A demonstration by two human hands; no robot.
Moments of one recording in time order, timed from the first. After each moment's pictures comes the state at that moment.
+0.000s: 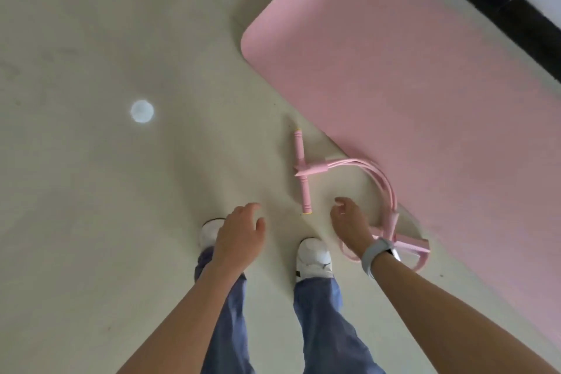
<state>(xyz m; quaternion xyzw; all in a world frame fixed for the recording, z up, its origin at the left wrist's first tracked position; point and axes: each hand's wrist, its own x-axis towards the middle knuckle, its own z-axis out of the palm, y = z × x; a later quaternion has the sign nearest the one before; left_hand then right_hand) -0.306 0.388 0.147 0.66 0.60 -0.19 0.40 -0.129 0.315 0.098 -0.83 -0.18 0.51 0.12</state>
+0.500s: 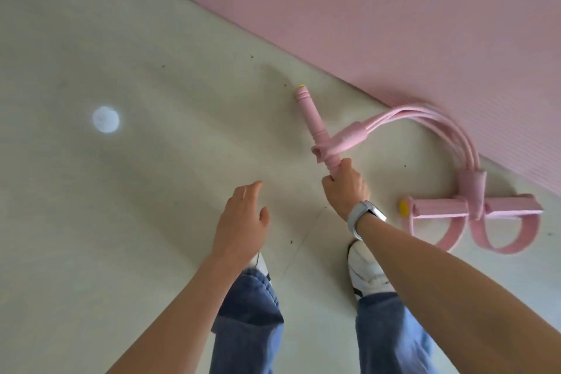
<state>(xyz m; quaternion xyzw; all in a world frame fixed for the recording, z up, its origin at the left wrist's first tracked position) -0.335 0.466 -0.080 0.76 0.47 -0.25 0.39 -0.181 0.373 -0.158 -0.90 -0.13 0.42 0.05</state>
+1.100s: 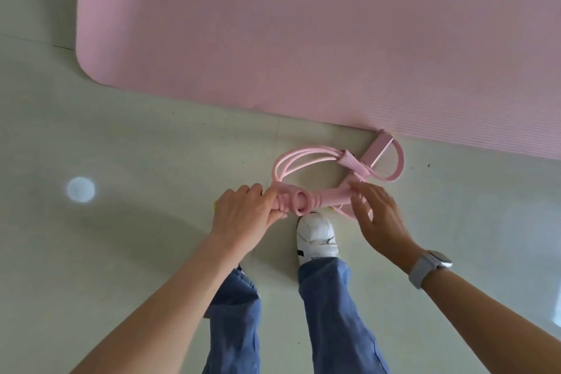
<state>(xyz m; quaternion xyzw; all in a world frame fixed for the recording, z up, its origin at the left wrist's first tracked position) -0.225 0.420 0.059 0.95 0.05 -0.24 0.17 -0.124 0.198 0.057 -0.91 -0.19 0.29 0.23</state>
